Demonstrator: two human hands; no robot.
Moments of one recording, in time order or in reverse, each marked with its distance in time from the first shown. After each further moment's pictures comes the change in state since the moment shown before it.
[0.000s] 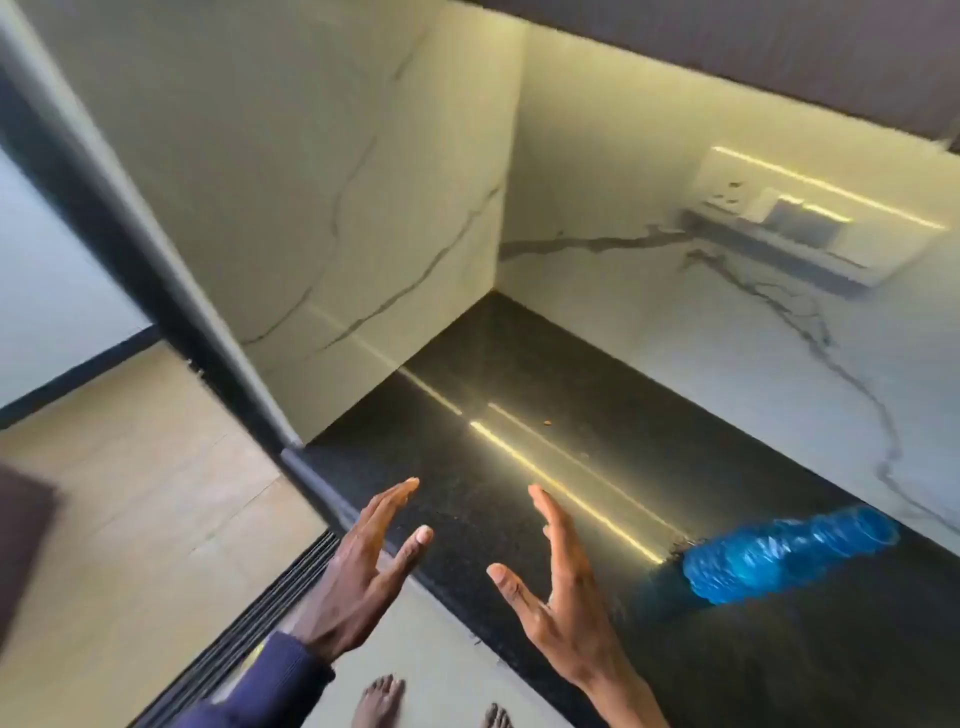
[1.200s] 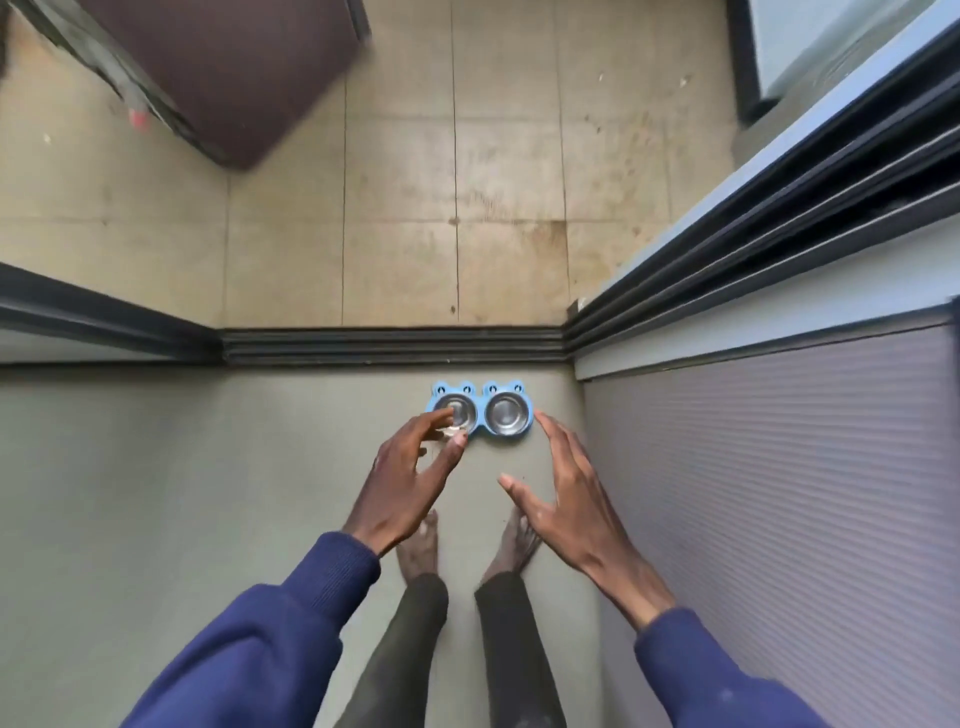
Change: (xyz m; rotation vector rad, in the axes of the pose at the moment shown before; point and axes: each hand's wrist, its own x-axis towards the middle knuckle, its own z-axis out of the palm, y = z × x) left_hand -0.113 -0.507 0.022 -0.468 0.605 -0.772; right_hand 0.100 0.163 0.540 -0.397 -0.977 -0.239
